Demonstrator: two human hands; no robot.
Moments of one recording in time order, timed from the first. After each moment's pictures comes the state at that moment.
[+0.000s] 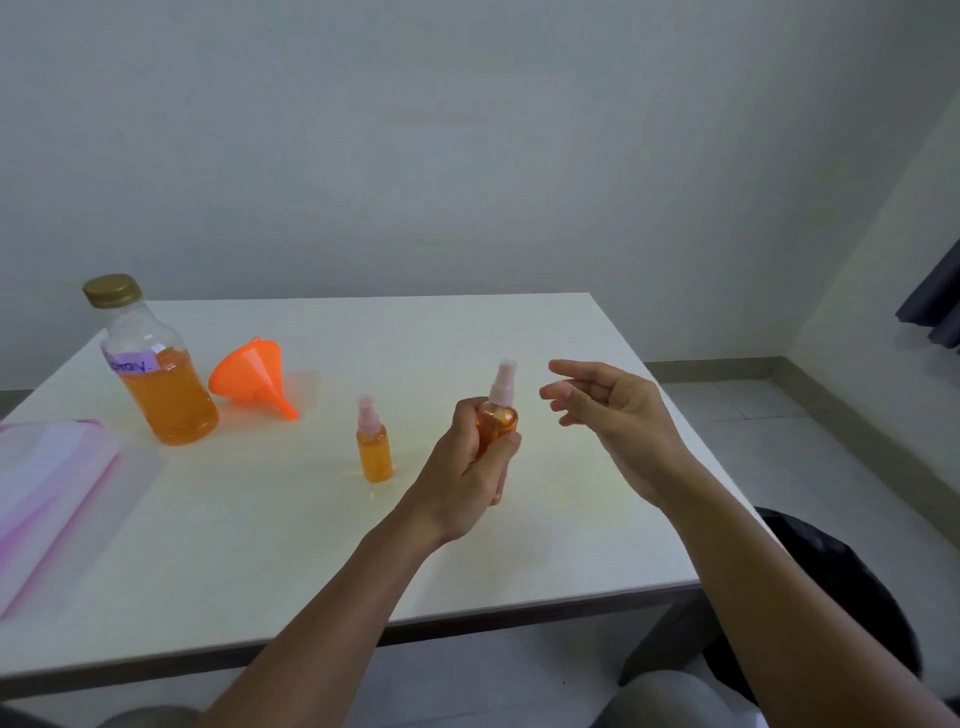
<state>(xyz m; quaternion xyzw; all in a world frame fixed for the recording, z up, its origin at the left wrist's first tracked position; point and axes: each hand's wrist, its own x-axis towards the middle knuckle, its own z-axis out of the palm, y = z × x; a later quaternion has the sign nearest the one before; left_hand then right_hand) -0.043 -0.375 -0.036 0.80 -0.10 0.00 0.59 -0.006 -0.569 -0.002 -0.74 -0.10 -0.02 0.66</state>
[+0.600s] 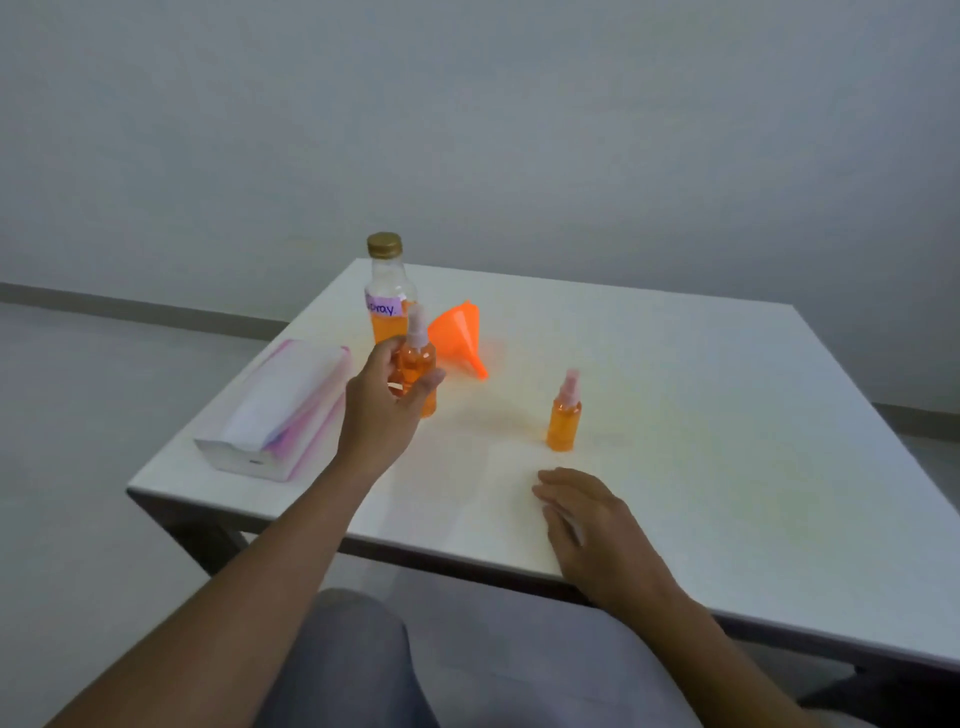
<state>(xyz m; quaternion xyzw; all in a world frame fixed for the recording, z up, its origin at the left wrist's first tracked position) -0.086 -0.142 -0.045 0.81 0.16 0.30 0.48 -0.081 -0.410 -0.111 -0.91 -0.32 -0.01 0.27</state>
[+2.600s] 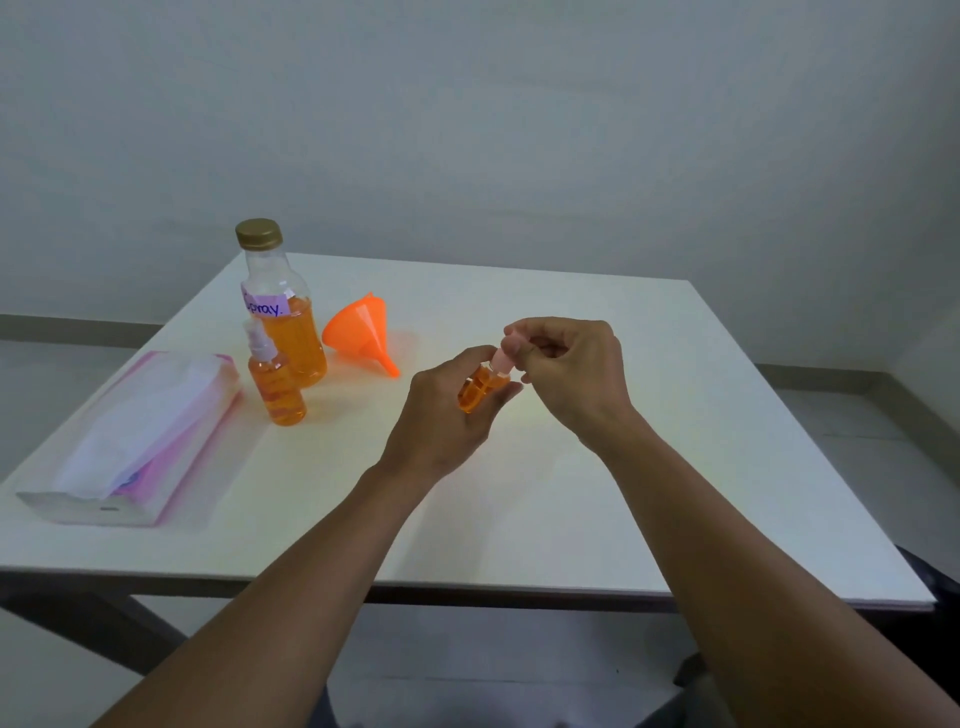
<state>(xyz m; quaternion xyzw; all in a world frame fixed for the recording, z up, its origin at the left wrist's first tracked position) -0.032 -0.259 -0.047 0.85 -0.09 0.28 0.44 -0.001 -0.403 0.011 -0.83 -0.13 -0.10 0.54</state>
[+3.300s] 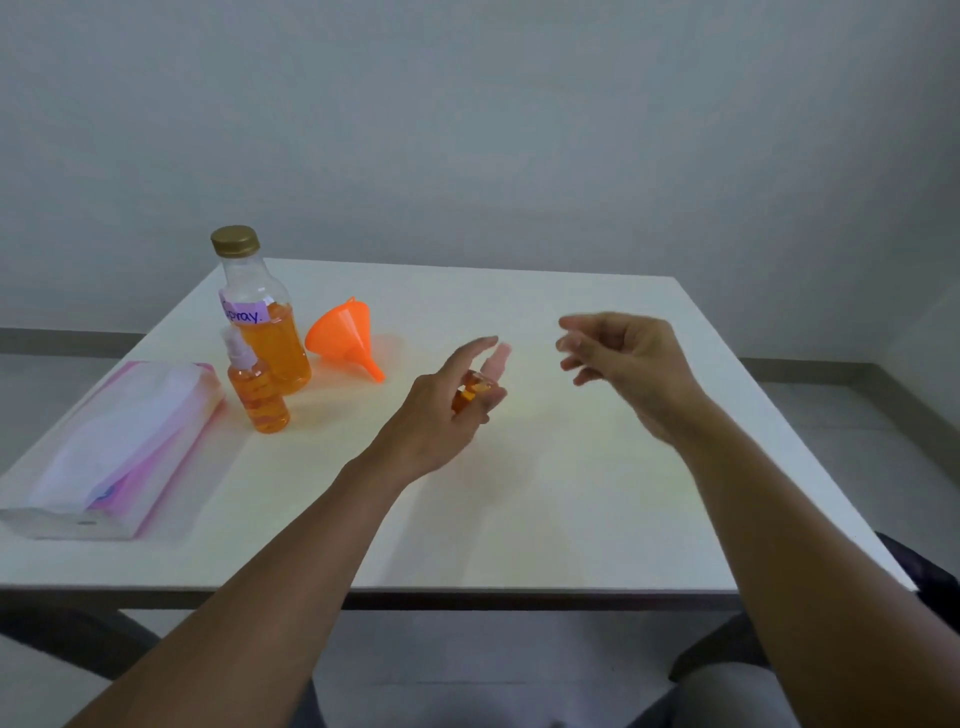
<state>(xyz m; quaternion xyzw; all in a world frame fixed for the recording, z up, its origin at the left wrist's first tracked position) -0.022 -0.260 -0.046 0.85 -0.08 0.09 0.51 0.026 -0.481 0.010 -0.76 -0.15 -0.01 0.64</state>
